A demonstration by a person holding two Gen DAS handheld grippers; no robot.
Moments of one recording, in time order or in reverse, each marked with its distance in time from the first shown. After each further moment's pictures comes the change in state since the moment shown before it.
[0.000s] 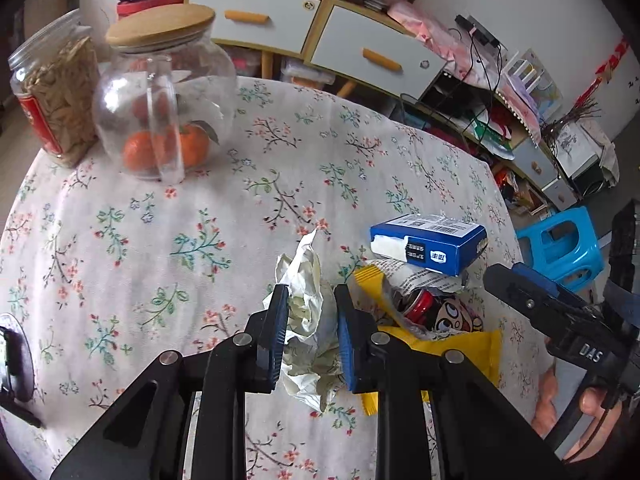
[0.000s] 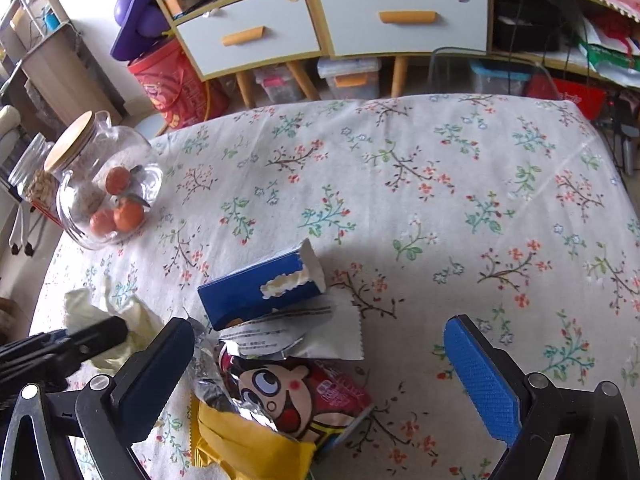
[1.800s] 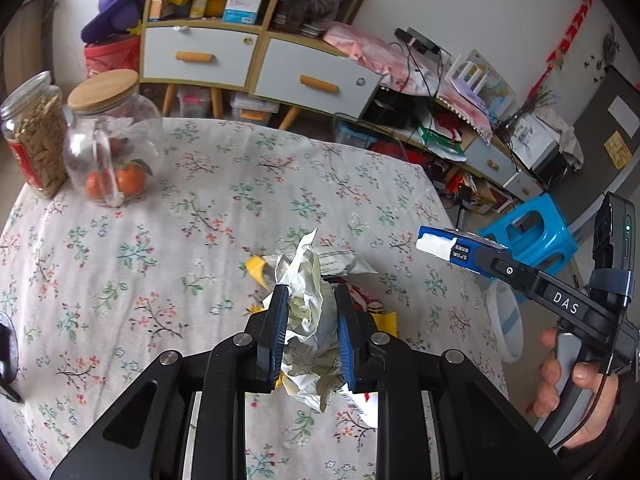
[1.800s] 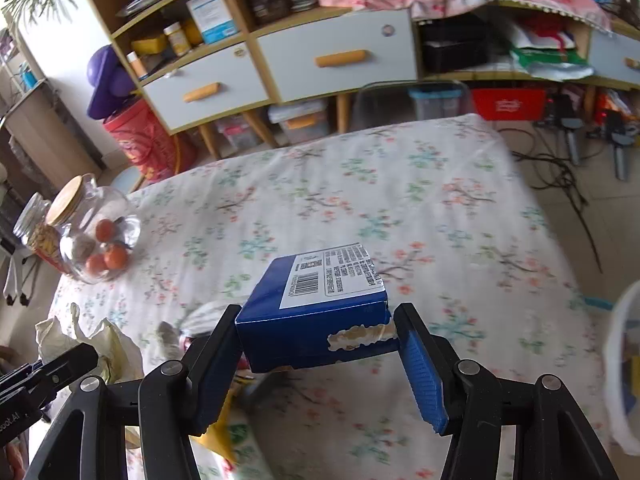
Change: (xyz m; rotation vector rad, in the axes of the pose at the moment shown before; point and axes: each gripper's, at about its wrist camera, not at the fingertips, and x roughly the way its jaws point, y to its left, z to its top) left arm -0.058 -0.078 -0.040 0.114 -0.110 -0.096; right arm -0.096 -0.068 -0.023 0.129 -0.119 -0.065
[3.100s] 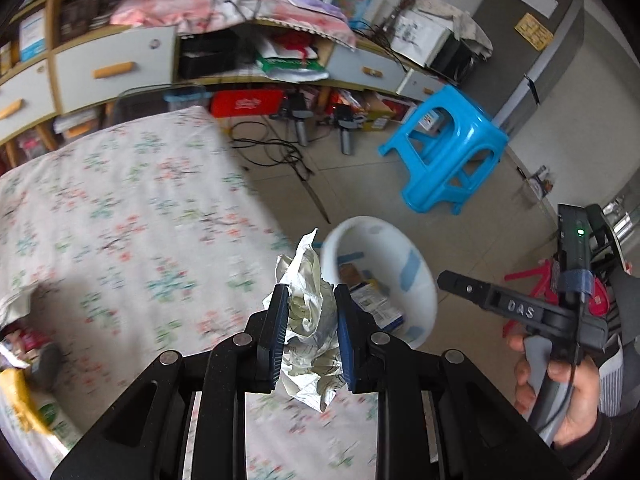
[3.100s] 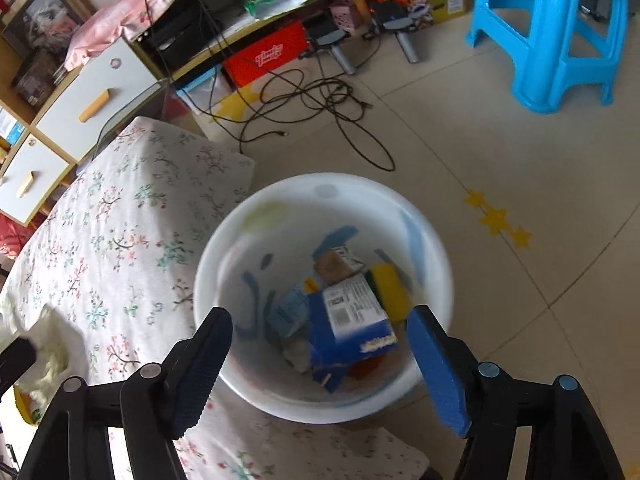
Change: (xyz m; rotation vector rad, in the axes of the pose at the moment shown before) left arm 0.119 -0.299 -0.031 0.355 0.185 -0.238; right arm -0.095 -0.303 -0.069 0.438 0.071 -0.235
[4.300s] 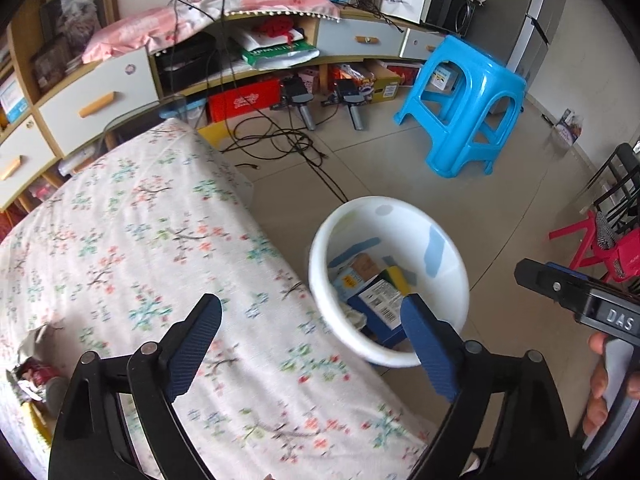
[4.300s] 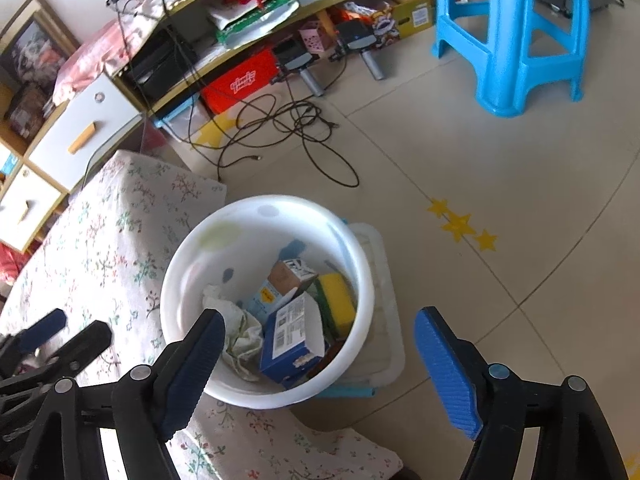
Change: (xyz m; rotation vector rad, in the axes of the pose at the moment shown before) left arm 0.037 -0.044 0.002 0.165 0.058 0.186; right arm -0.031 -0.027 -0.005 0.021 -0.050 -0.026
